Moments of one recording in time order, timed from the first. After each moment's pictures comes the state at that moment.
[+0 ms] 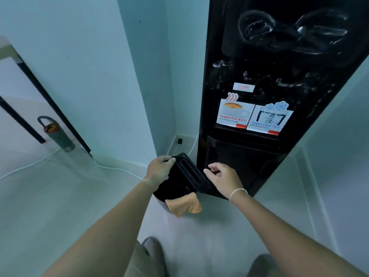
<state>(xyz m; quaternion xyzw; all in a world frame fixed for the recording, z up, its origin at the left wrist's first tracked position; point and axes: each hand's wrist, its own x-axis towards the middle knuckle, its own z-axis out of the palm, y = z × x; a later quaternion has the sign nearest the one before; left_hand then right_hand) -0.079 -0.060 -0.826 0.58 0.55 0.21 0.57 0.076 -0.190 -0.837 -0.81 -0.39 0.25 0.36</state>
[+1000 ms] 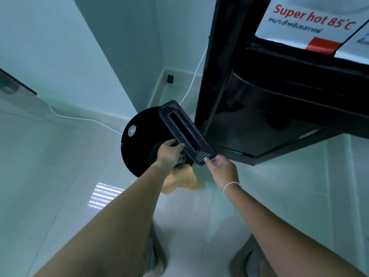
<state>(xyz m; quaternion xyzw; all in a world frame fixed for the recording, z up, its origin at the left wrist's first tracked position) 0.006 -0.015 -1.054 0.40 0.61 0.11 0.67 0.105 -0.138 -1.048 -0.86 -0.20 0.37 0.30</state>
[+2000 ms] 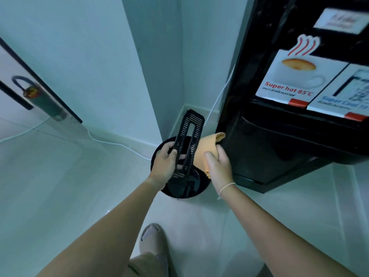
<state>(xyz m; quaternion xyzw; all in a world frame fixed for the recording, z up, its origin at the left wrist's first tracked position) -0.065 -0.009 -0.936 0.53 0.49 0.24 0.65 0.049 -0.090 -0.920 -0.69 -0.22 0.39 0.56</state>
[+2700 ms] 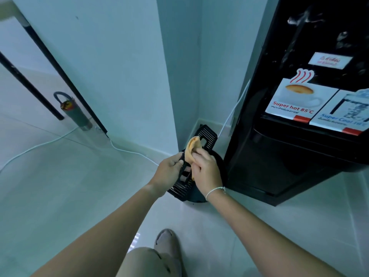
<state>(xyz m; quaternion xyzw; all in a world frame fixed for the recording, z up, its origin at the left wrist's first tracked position) -0.123 -0.020 -0.869 0.61 0.45 0.19 0.63 -0.011 -0.066 -0.907 -0.72 -0.55 0.11 0.41</state>
